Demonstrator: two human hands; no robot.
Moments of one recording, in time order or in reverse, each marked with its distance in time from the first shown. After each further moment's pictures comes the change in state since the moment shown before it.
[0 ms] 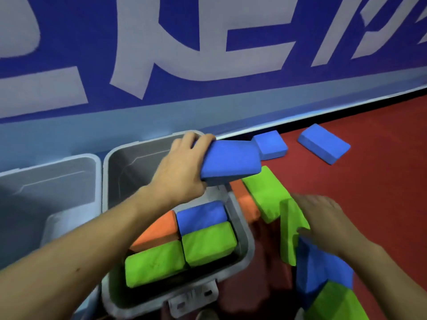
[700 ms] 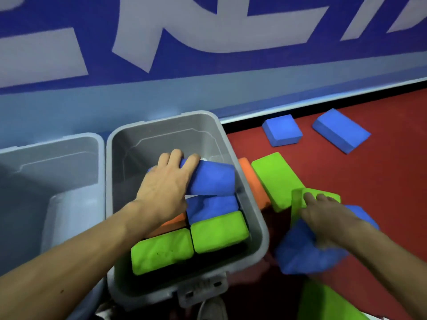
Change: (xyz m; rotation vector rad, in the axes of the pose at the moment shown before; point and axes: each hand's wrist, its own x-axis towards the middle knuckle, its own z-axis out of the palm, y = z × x) left_hand -0.054 -0.056 0.039 0.289 -0.167 -0.099; right_hand 0.035 -0.038 0.007 -0.472 -0.474 -0.124
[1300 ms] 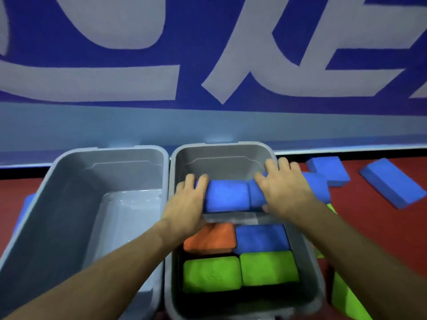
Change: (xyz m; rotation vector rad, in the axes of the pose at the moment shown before) left_hand -0.036 -0.101 0.005 -0.211 -0.039 -0.315; right_hand 0.085 -0.110 -0.215 -0.036 0.637 -0.003
